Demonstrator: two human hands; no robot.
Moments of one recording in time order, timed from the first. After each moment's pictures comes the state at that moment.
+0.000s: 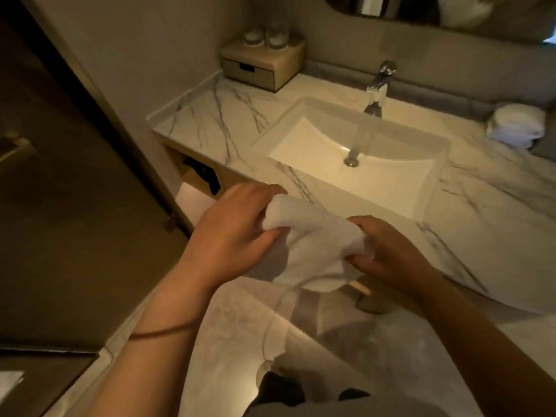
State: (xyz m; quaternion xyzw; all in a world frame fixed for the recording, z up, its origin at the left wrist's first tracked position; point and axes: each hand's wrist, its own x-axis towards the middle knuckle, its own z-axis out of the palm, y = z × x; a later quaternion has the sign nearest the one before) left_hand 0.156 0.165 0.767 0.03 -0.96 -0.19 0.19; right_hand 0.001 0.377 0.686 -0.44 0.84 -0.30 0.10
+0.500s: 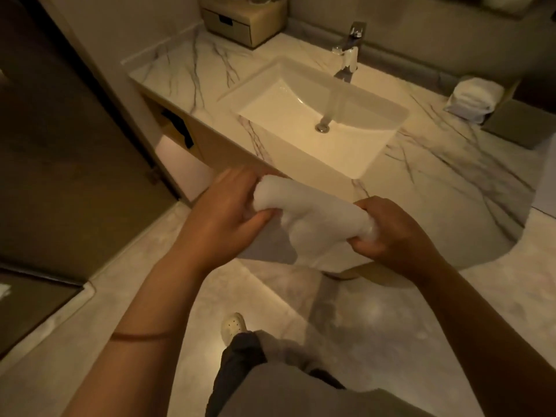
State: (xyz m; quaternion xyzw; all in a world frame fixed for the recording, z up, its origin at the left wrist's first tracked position) left_hand 0.156 0.340 0.759 0.13 -0.94 -0.26 0.18; right_hand -0.024 0.548 0.699 -0.49 0.82 -0.28 0.07
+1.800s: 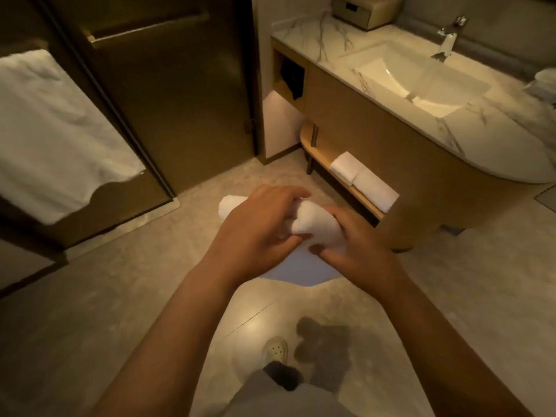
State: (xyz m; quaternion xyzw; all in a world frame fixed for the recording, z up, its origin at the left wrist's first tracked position) left_hand 0.581 0.537 0.761 0.20 -0.93 -0.21 0.22; right_hand 0.429 0.652 0.725 -0.51 0.77 -0.30 0.24
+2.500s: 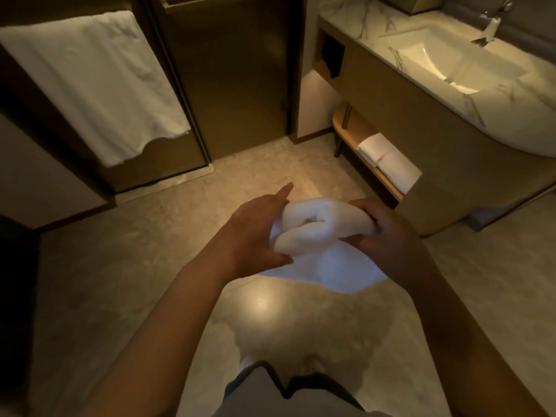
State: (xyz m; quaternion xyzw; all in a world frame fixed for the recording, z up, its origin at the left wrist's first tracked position) left_hand 0.710 0.685 0.730 0.30 -0.91 -0.25 0.11; right_hand 0.501 0.806 0.741 -0.56 0.70 -0.37 0.23
